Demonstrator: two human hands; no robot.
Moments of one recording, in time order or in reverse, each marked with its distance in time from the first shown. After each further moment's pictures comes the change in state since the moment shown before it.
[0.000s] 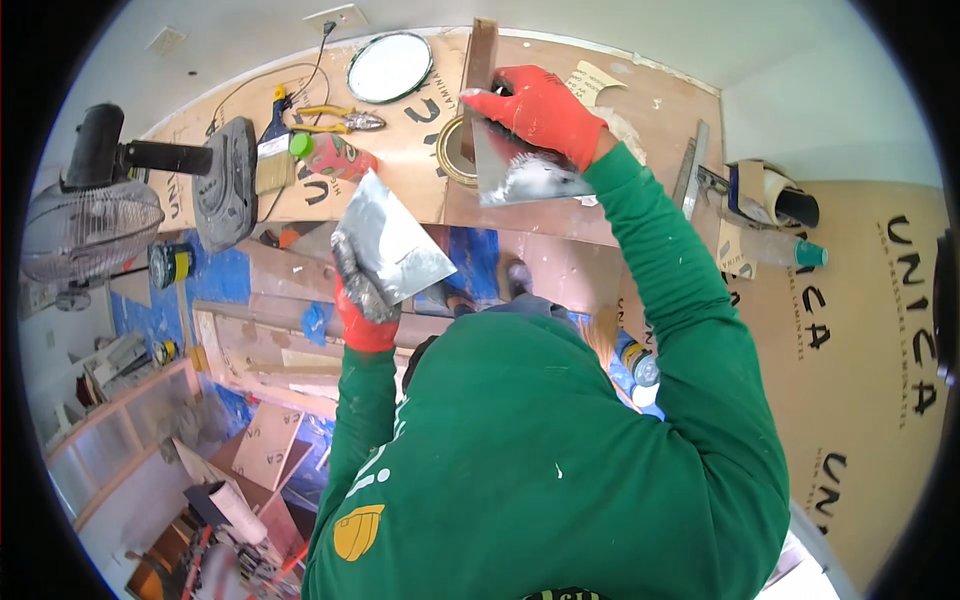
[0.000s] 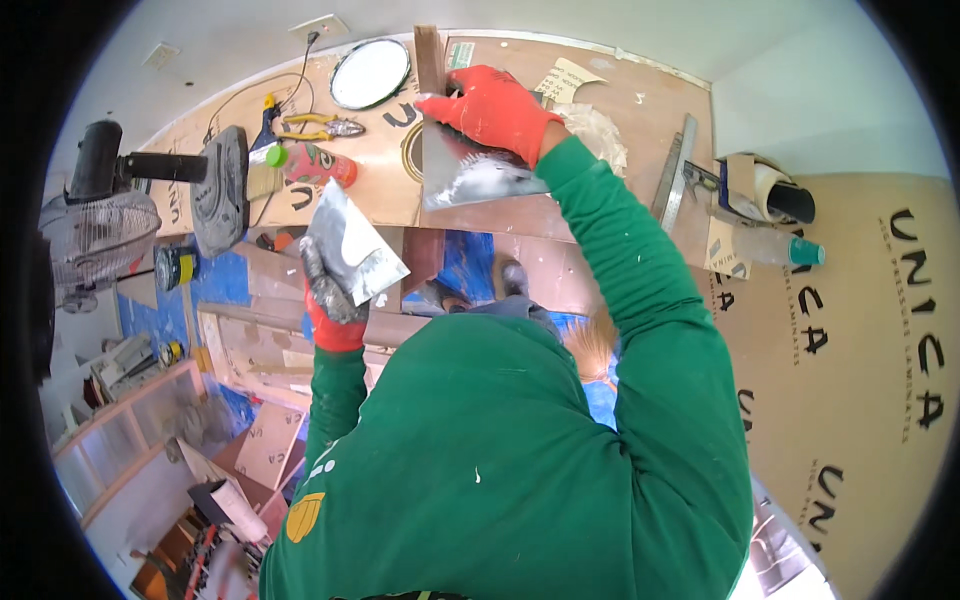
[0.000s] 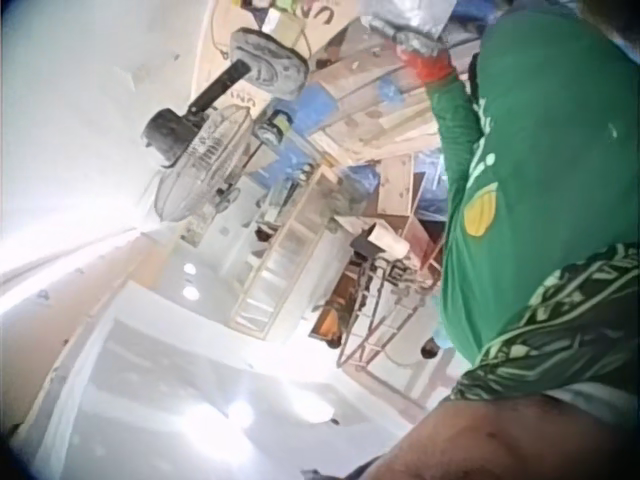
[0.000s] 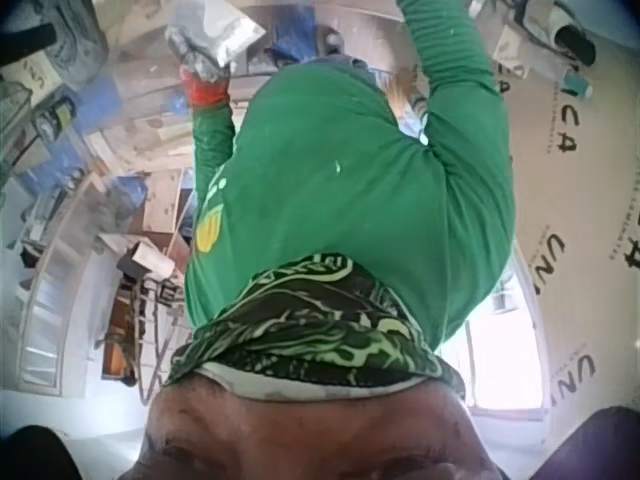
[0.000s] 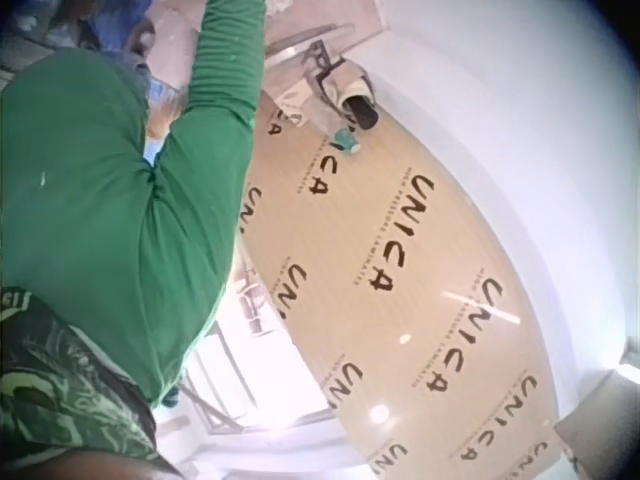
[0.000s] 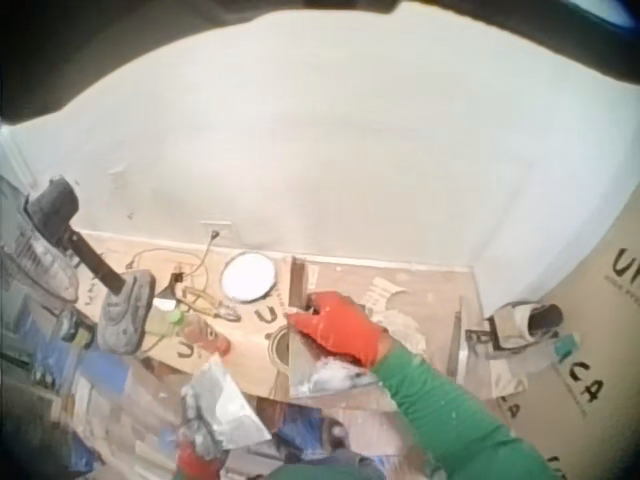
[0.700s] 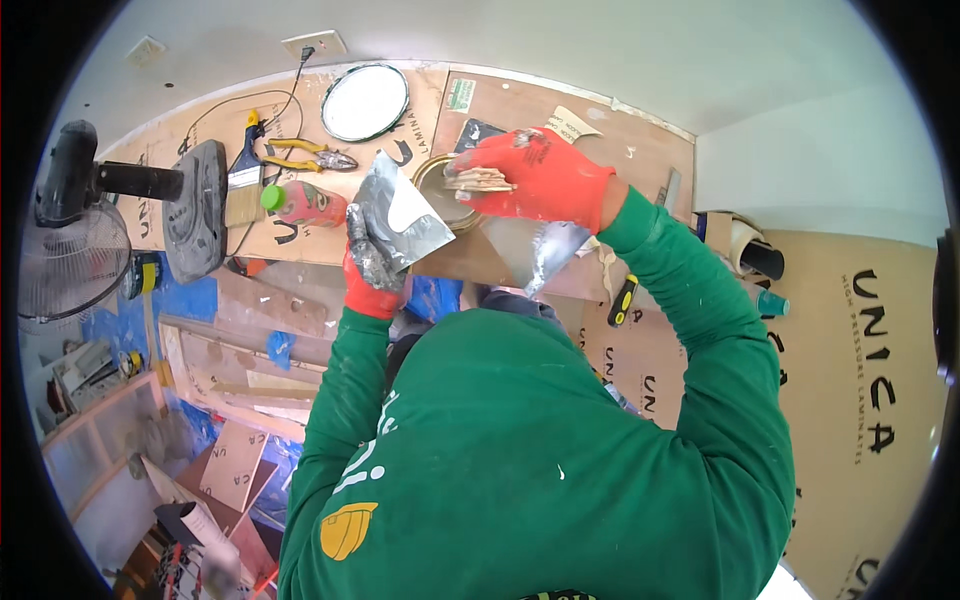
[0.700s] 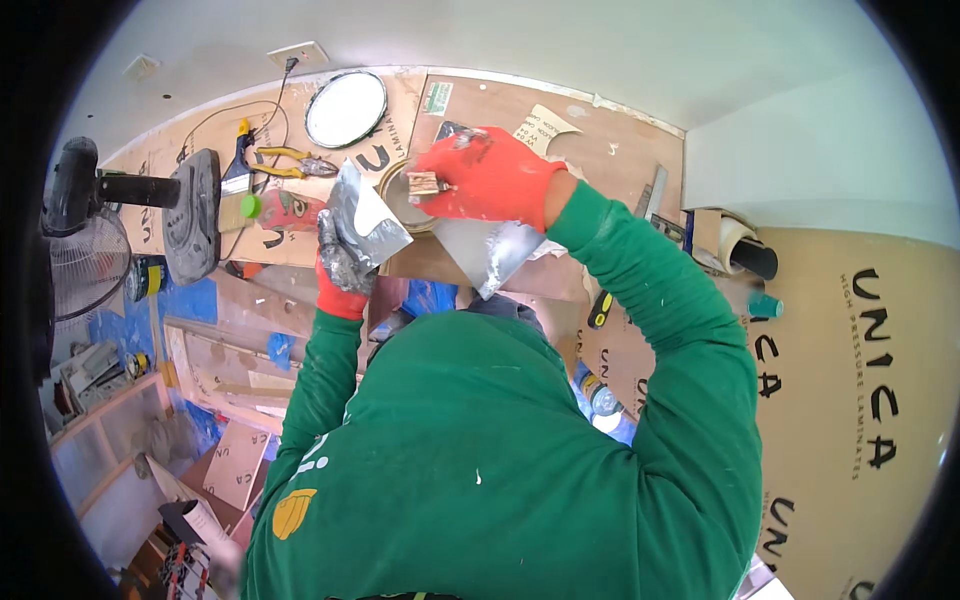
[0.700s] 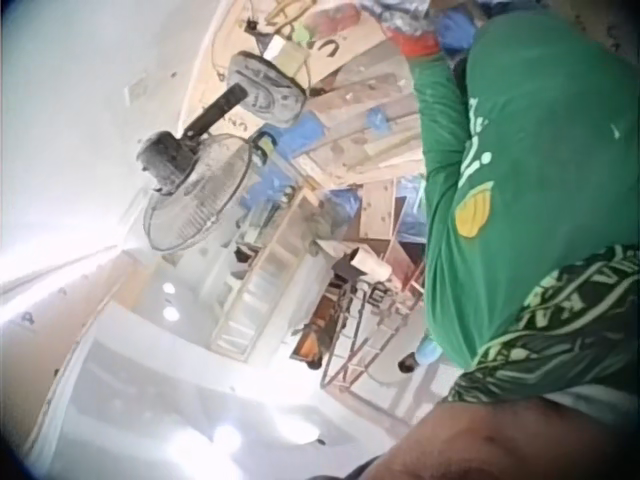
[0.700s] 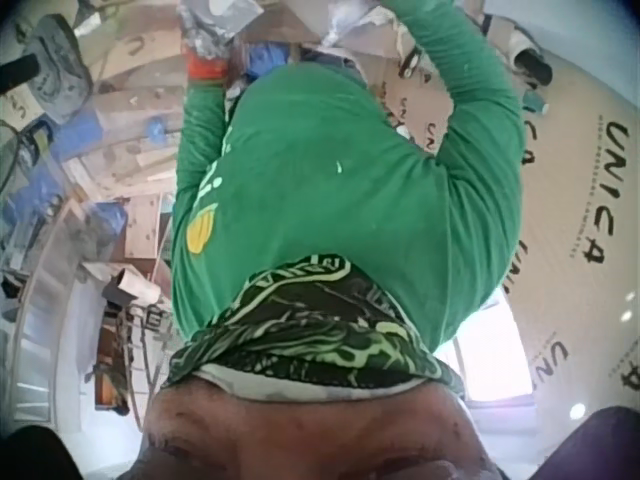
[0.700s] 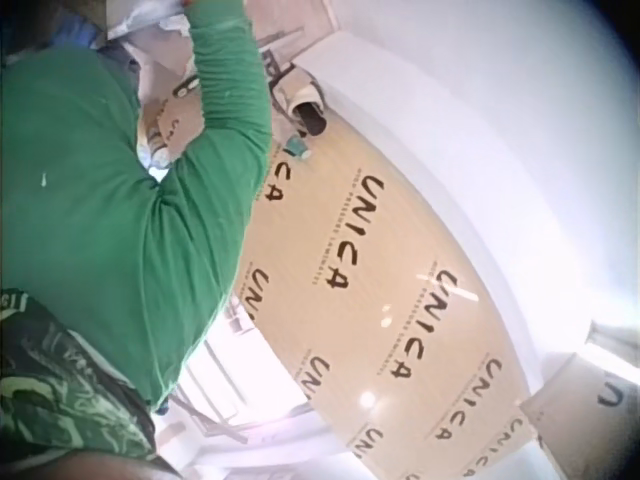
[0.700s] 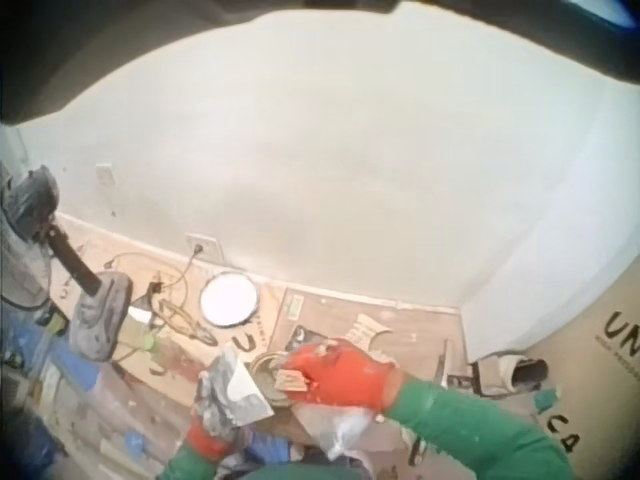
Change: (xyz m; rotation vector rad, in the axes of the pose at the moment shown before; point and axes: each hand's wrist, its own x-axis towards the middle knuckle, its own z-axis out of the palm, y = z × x) left_hand 0.096 -0.054 0.082 -0.578 -0.047 -0.311; right_hand 0.004 -0.001 -0.038 -0.319 -0.242 -0.608
